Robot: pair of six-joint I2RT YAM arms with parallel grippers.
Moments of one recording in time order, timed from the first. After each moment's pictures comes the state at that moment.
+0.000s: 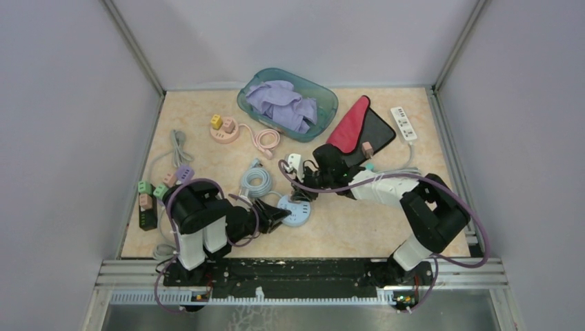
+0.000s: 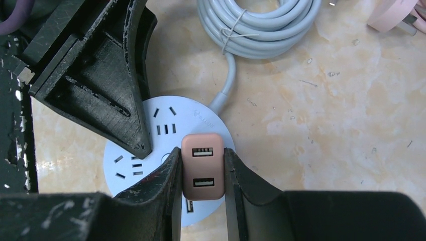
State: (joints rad) left arm -0.89 1.89 0.03 1.54 -0.04 -1.48; right arm 0.72 1.56 0.83 0.02 -0.57 -0.38
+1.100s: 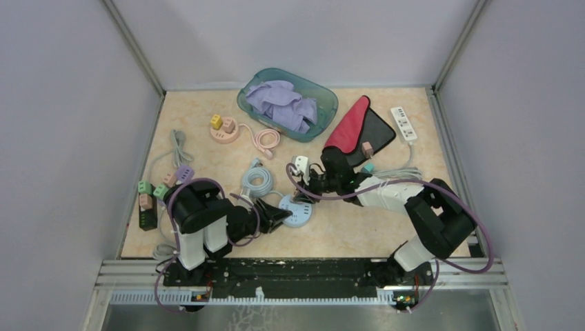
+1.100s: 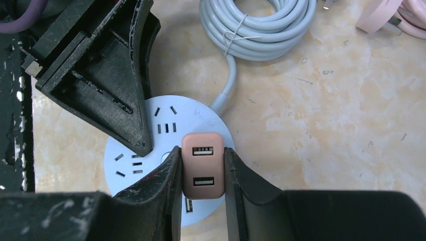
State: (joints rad) left arm -0.88 1.90 0.03 1.54 -0.03 -1.46; right arm 0.70 1.51 0.71 0.17 -0.57 -0.34
